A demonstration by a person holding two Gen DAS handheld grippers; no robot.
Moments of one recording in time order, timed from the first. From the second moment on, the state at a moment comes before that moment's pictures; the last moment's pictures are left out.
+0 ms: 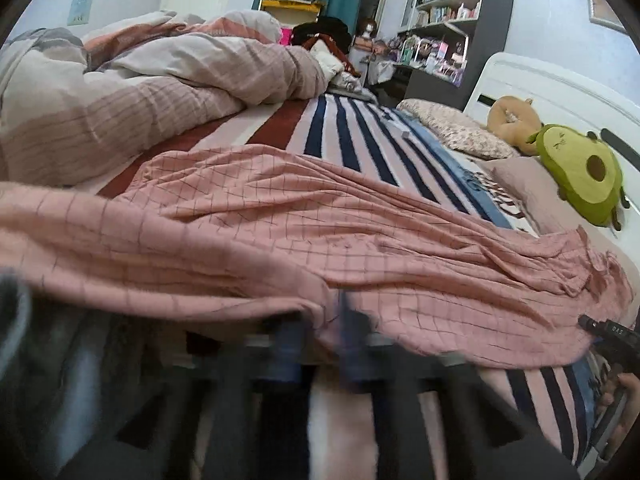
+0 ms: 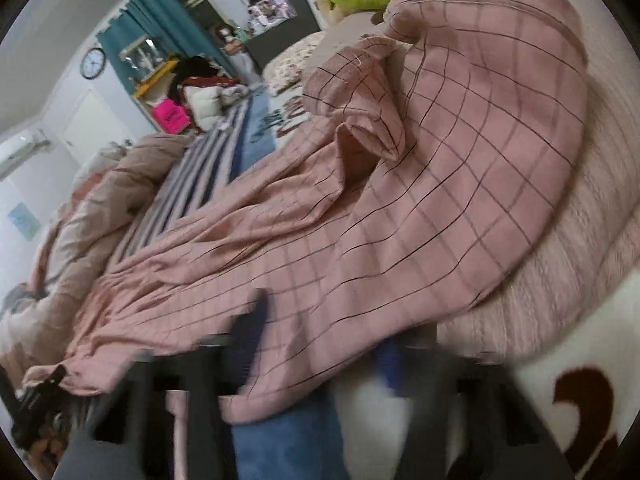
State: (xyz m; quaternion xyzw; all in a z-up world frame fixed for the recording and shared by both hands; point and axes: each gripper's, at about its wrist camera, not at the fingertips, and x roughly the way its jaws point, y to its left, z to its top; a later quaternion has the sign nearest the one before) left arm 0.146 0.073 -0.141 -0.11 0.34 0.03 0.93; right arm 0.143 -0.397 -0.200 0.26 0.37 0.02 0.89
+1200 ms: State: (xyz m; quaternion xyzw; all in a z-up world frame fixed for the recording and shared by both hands) left arm 0.323 0.111 -0.079 -0.13 0.53 0.03 0.84; right arm 0.299 -0.365 -0.078 0.18 0.53 -0.04 0.83
